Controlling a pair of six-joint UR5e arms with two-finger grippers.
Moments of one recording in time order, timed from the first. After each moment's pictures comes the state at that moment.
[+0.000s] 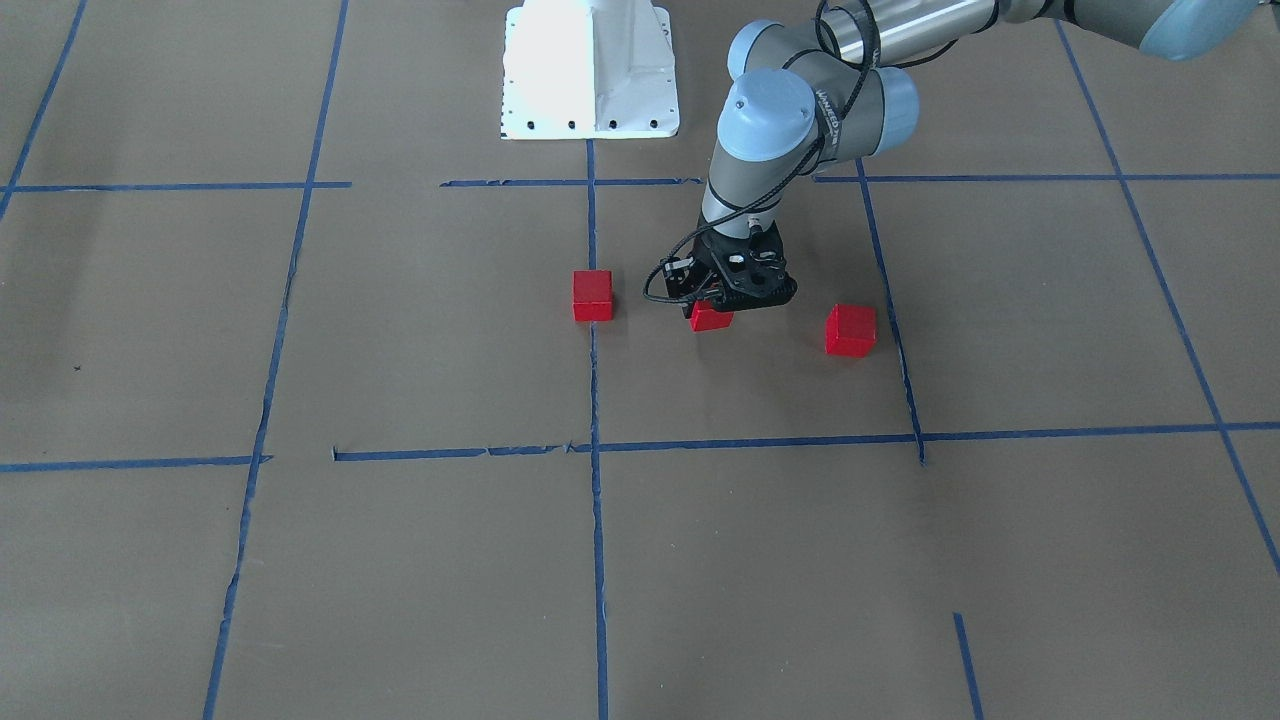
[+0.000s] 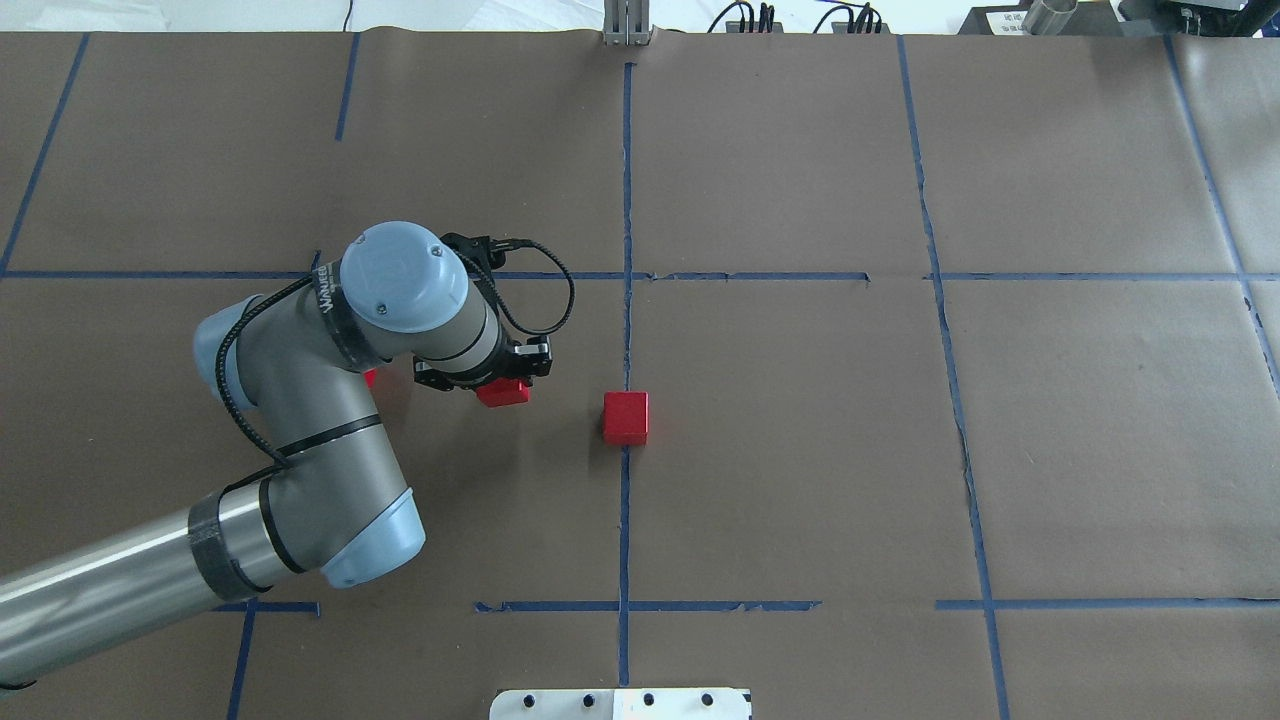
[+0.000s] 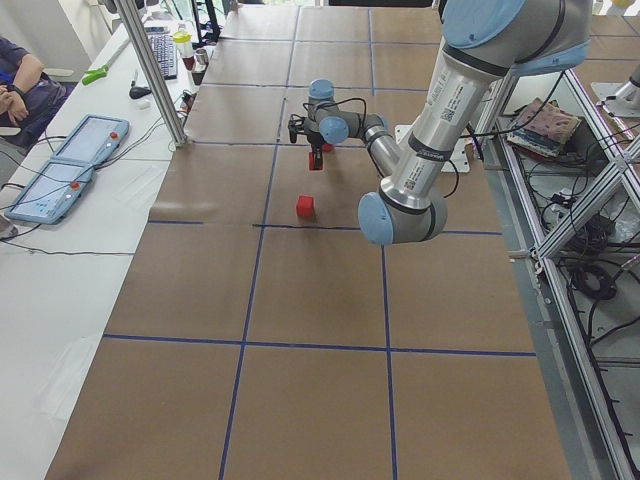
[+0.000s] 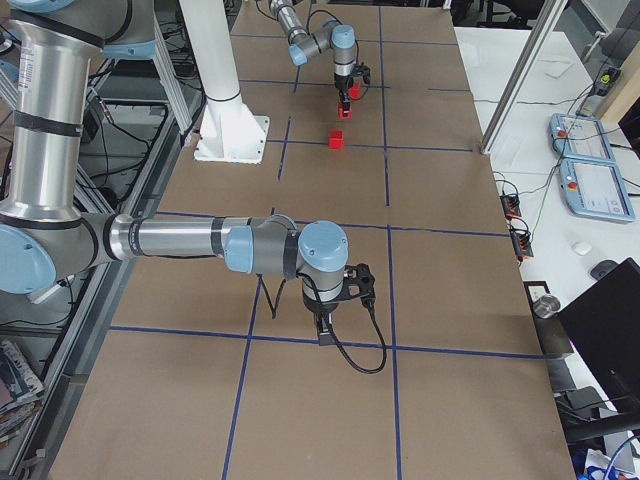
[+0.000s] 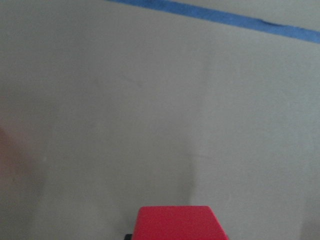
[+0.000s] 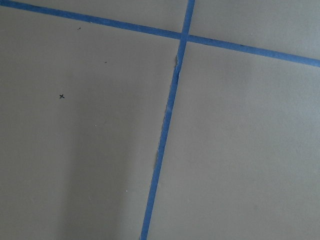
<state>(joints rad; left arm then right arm) -0.54 -2.21 -1.62 -1.71 -1.86 -1.34 1.60 -1.78 1.84 -1.67 2.33 -0.24</state>
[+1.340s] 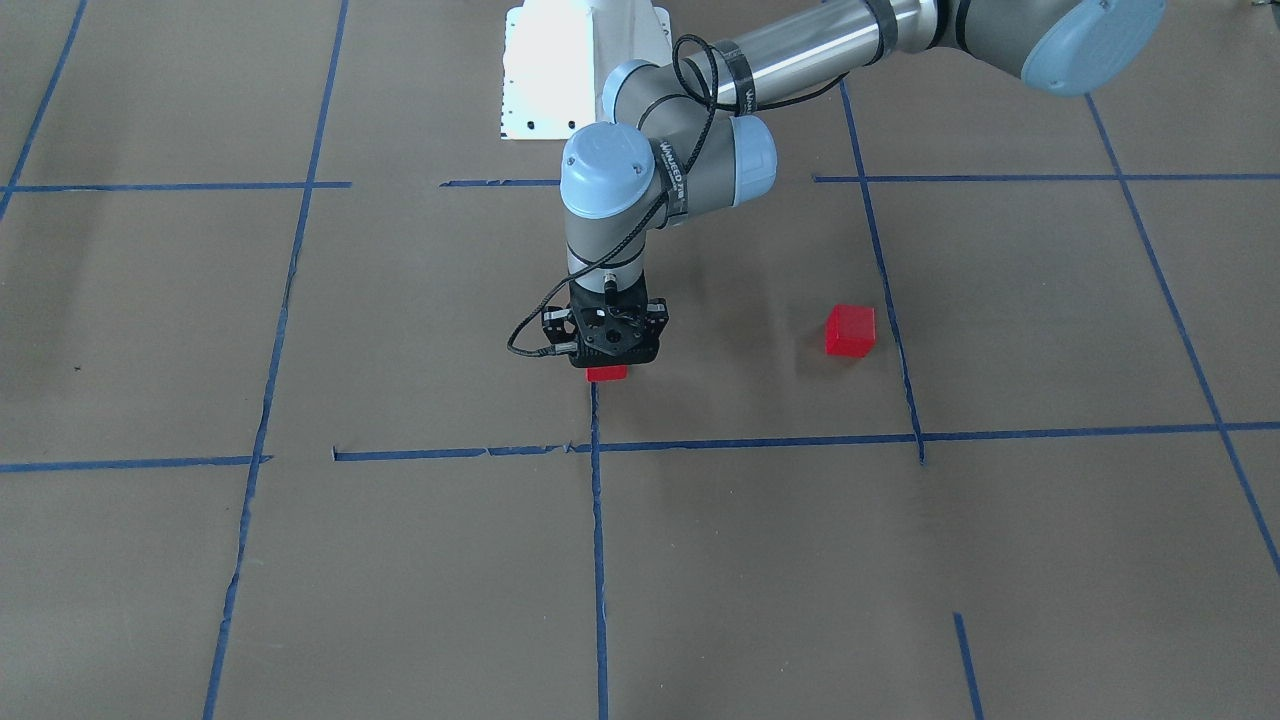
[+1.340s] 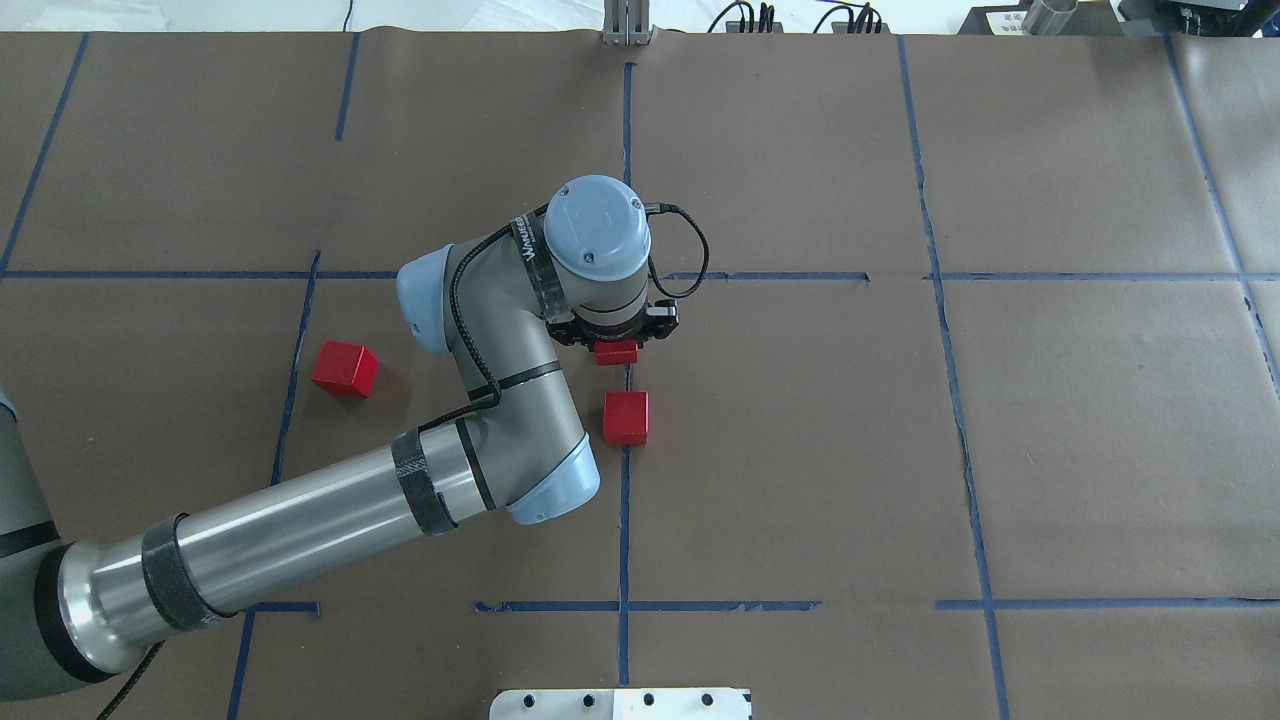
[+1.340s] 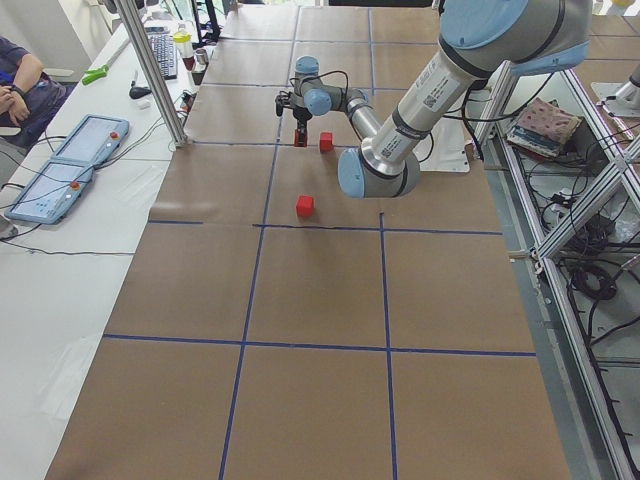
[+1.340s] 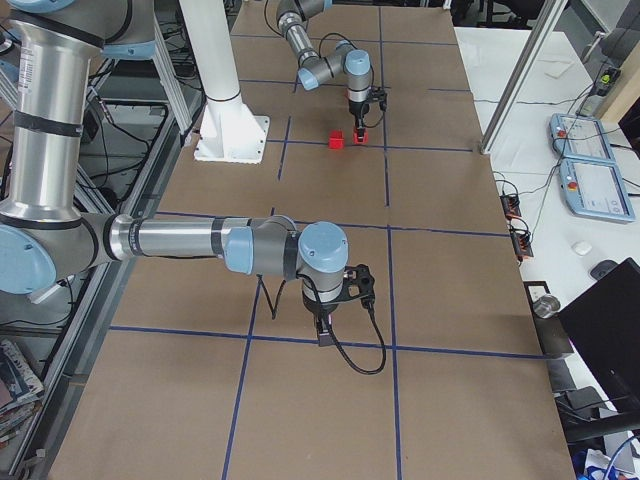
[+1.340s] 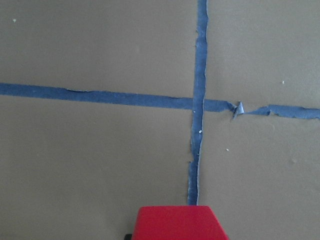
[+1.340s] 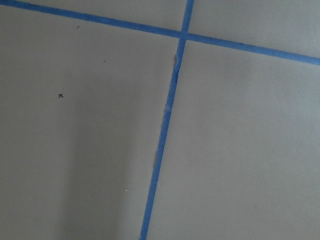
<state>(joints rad) -0.52 -2.51 -1.28 -1.72 -1.83 -1.28 1.60 -1.78 1.84 -1.67 2.33 -0.24</state>
